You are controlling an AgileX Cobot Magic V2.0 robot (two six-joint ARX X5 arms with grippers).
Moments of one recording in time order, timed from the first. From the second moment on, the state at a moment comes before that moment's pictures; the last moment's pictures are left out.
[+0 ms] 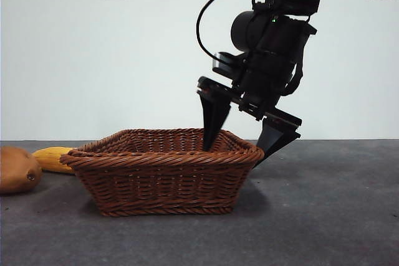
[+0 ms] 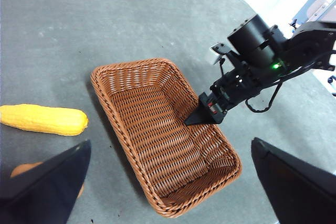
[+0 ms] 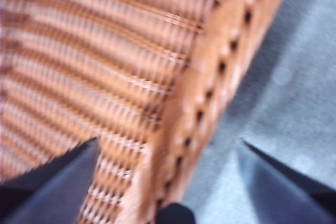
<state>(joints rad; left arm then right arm) 0.05 0.75 1.07 -0.88 0.62 -0.05 0.50 1.98 1.45 -0.69 -0.29 0.09</state>
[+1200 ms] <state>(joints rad) 0.02 1.26 1.28 -0.82 0.50 -0.21 0.43 1.36 1.48 -0.80 -0.18 0.05</state>
